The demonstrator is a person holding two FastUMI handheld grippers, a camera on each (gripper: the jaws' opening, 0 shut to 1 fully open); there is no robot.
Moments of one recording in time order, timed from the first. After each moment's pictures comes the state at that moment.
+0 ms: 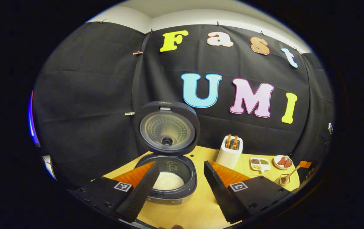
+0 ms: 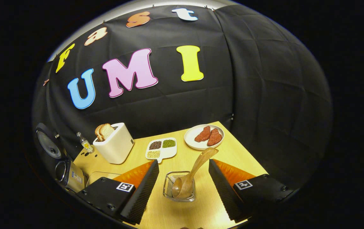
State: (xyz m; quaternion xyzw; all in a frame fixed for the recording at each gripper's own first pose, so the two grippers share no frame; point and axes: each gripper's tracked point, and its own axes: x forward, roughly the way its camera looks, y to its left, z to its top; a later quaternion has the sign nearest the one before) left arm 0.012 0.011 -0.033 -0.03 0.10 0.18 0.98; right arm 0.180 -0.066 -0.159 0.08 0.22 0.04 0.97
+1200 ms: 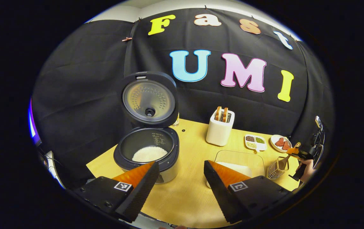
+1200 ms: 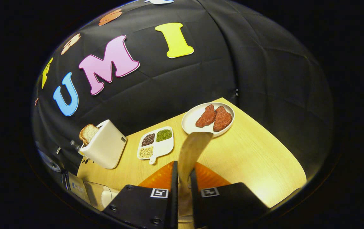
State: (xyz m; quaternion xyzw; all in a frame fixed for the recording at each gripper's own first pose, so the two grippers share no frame) left arm 0.008 -0.063 -0.100 -0.02 0.19 0.18 0.97; right arm 0.256 -0.066 -0.255 0.14 0.29 0.04 0.95
